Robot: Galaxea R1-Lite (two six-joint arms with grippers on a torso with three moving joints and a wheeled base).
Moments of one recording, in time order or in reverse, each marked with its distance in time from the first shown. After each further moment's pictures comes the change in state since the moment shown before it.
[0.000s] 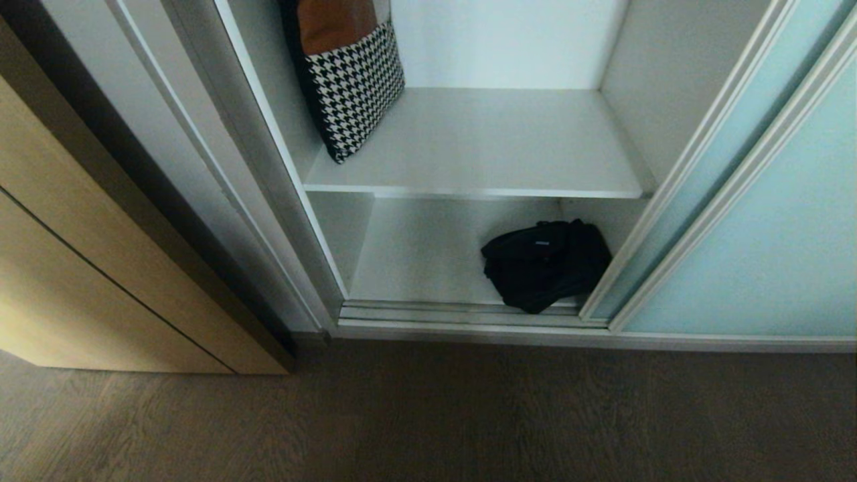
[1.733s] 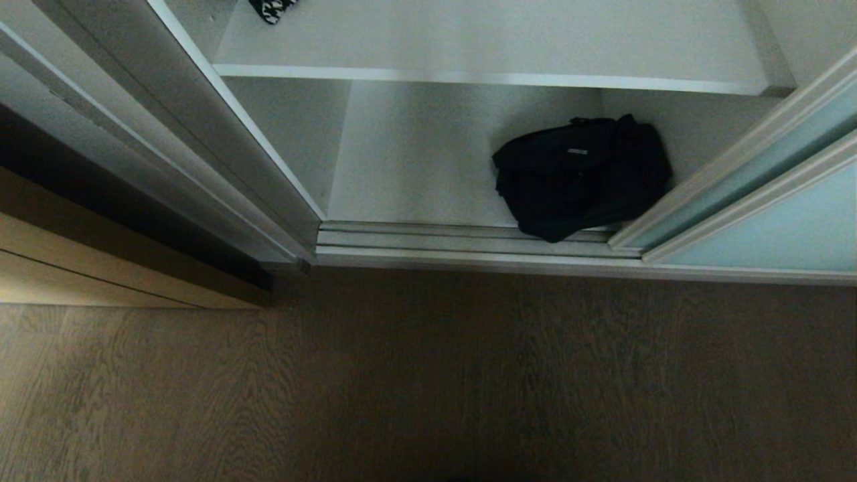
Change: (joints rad) left arm 0.000 0.000 -0.001 0.003 0.000 -0.006; right arm 0.000 0.000 0.000 0.000 0.000 0.000
